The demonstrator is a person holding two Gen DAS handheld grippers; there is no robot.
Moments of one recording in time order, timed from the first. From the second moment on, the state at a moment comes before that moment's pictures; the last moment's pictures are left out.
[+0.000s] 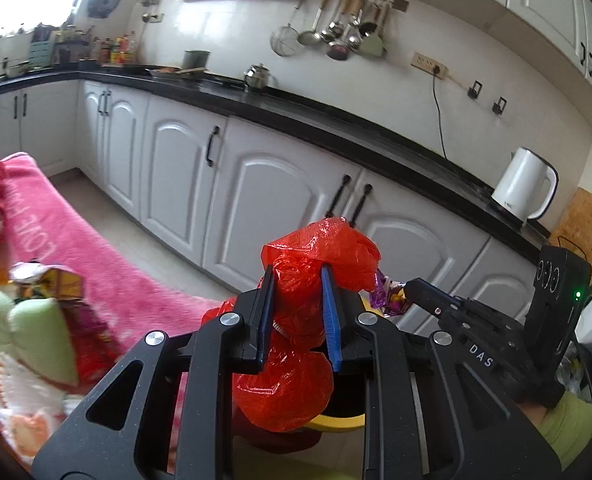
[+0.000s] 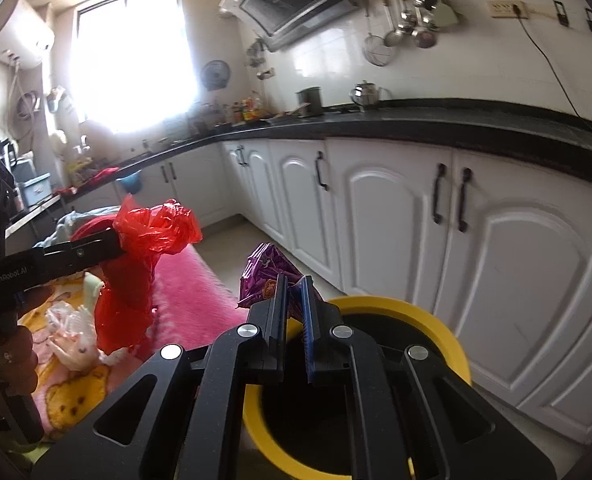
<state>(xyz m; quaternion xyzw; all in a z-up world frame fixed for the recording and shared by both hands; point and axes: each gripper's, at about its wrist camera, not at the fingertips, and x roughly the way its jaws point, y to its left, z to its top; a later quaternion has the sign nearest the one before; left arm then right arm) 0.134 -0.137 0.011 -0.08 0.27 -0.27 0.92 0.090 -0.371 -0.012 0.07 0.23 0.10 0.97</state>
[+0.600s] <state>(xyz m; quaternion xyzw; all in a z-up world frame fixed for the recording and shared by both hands) 0.175 -0.209 -0.040 -0.08 0.34 -0.31 0.89 0.094 -0.421 -0.078 0.12 0.30 0.03 0.95</state>
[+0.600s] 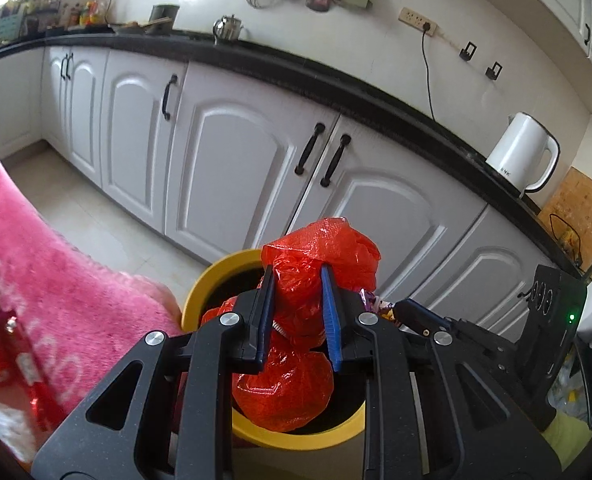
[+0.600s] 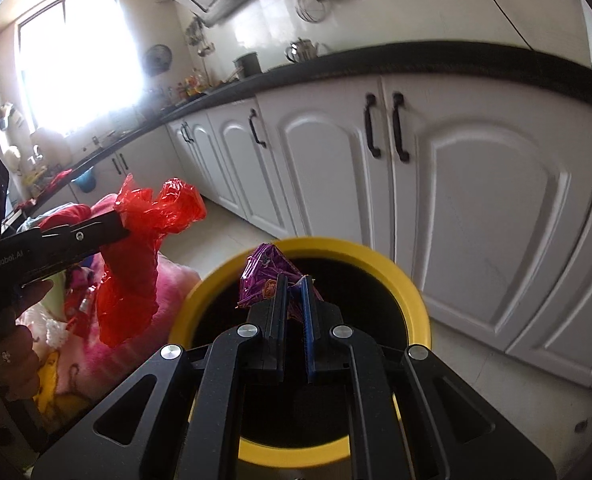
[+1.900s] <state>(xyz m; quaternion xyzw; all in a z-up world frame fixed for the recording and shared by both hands) 0.144 -0.126 -0.018 -0.08 0.29 -0.21 0.93 0.083 -0.377 -0.031 0.10 0.23 0.06 0.97</state>
